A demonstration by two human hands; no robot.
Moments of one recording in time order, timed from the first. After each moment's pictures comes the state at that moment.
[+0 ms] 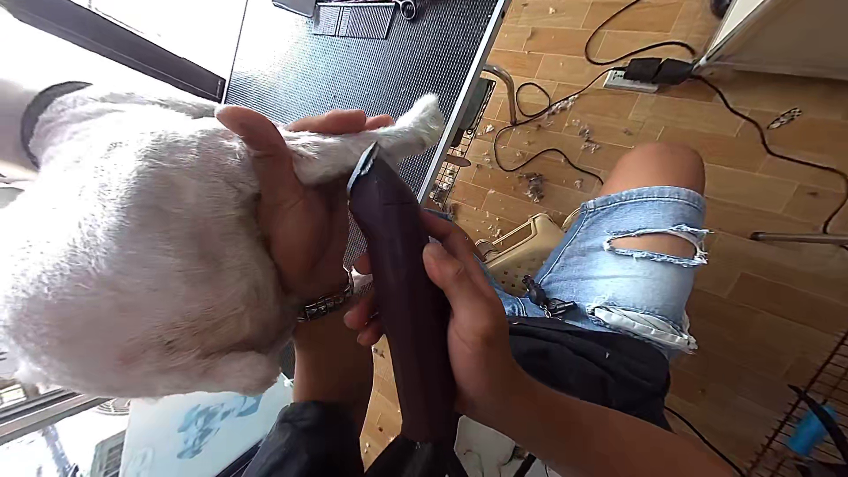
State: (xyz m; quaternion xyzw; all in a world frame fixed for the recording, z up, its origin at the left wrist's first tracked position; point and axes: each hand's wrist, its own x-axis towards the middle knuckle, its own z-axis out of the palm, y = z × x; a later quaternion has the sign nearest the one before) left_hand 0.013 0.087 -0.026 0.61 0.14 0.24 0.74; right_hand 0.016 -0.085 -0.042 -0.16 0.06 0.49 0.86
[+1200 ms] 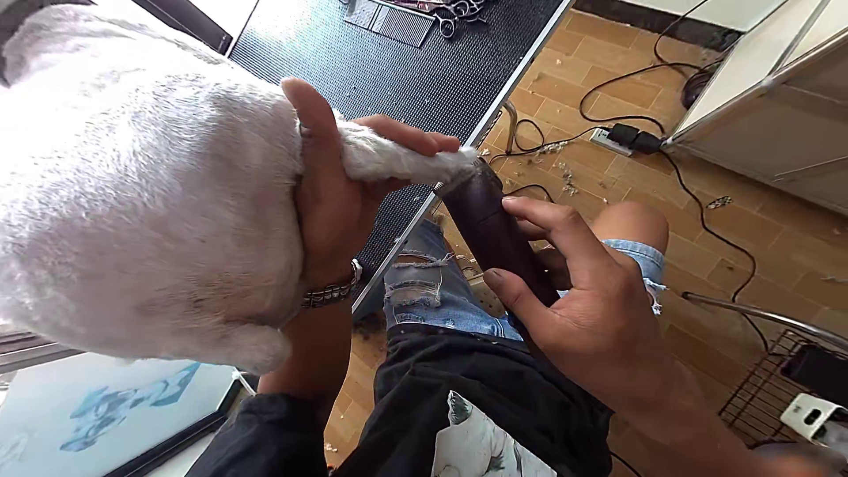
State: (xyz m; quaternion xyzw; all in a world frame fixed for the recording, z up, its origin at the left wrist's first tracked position) left_hand -0.015 0.127 -0.071 0.63 -0.03 0.18 0.75; right_hand 0.107 -0.141 -0.055 -0.75 -0.39 0.18 0.50
